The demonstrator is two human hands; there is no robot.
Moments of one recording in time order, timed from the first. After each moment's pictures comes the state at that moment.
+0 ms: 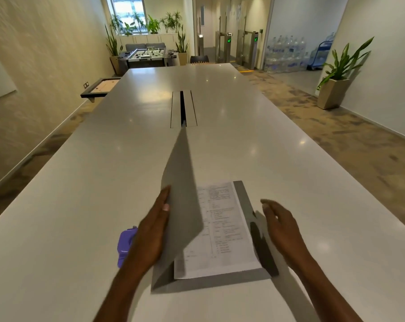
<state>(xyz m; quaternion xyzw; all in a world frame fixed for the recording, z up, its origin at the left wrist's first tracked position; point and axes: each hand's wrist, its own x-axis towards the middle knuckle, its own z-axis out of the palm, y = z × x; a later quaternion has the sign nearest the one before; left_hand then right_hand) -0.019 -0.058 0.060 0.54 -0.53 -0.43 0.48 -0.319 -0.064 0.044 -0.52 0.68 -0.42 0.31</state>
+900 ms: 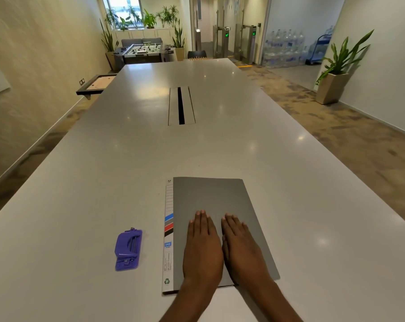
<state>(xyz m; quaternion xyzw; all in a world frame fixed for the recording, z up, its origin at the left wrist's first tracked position) -0.136 -0.065 -0.037 0.66 -0.72 -0.10 0.17 -0.246 -0.060 -0.044 -0.74 0.65 -0.18 0.04</state>
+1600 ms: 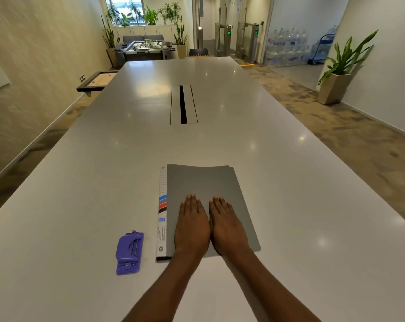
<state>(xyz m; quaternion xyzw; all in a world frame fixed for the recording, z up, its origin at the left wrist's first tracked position) -0.103 -0.135 -0.038 0.69 -0.72 -0.01 0.07 -0.213 -0.136 -0.051 -0.79 0.60 -0.14 0.03</state>
